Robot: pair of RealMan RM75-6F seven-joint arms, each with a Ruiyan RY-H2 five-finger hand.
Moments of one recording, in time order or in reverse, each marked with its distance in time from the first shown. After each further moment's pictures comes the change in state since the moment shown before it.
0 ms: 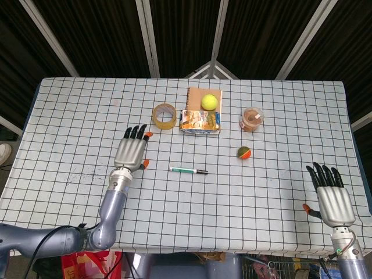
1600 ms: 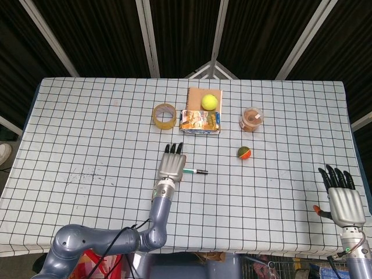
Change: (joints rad) left arm -0.277 -0.463 -0.028 0.593 -0.103 -0.101 -0.026; right arm -0.006 -0.017 -0.009 0.129 0.045 -0.030 0.091
